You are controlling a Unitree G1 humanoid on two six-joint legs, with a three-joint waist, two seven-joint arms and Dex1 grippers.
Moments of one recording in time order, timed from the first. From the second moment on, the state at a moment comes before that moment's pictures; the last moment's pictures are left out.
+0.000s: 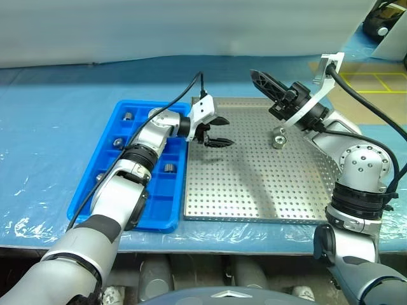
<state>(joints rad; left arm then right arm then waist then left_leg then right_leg) -1.09 0.17 -0.19 0.94 -0.07 -0.08 -1.22 -0.65 -0.41 -0.32 -0.21 1.04 0.88 0.39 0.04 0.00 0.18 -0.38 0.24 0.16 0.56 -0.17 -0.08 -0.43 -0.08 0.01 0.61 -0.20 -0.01</state>
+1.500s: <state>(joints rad) -1.02 0.32 -0.11 0.58 -0.22 0.21 -1.35 -0.47 -0.59 -0.07 0.44 0.21 0.20 0.73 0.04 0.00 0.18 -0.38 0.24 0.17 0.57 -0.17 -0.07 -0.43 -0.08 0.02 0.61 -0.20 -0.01</state>
